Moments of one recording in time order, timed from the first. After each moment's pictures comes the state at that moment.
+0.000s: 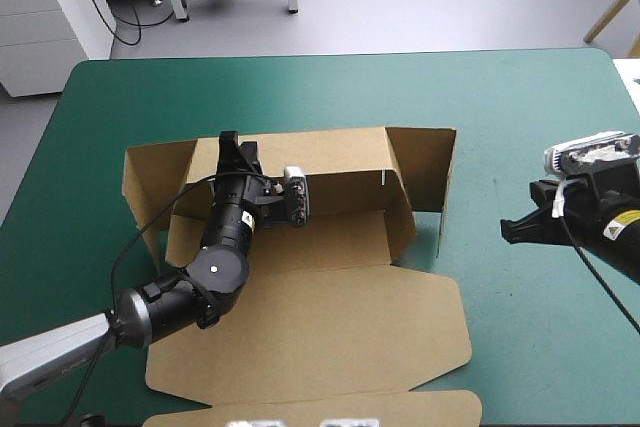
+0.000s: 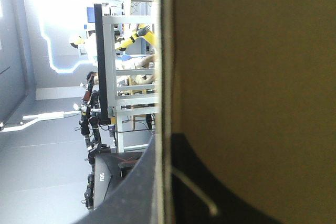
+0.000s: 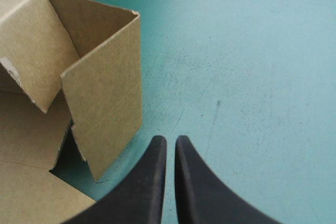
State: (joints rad) left arm -0.91 1.38 -0.85 1.69 0.79 -0.51; right arm 0.10 0.84 -1.08 0.13 0.89 -0.21
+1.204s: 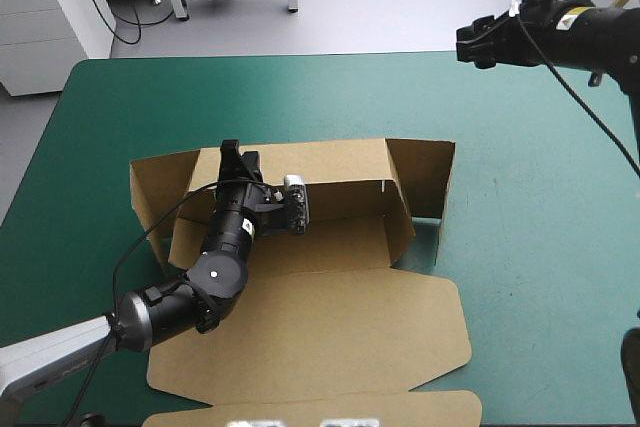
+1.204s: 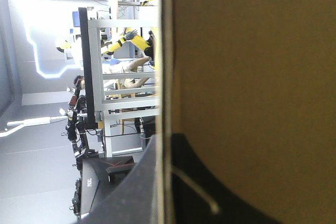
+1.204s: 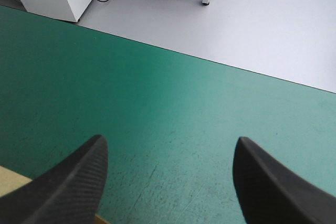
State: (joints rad) left arm -0.91 1.38 -0.81 1.68 0.76 -0.54; right arm 0.10 1.54 -1.99 0.31 1.06 -0.25
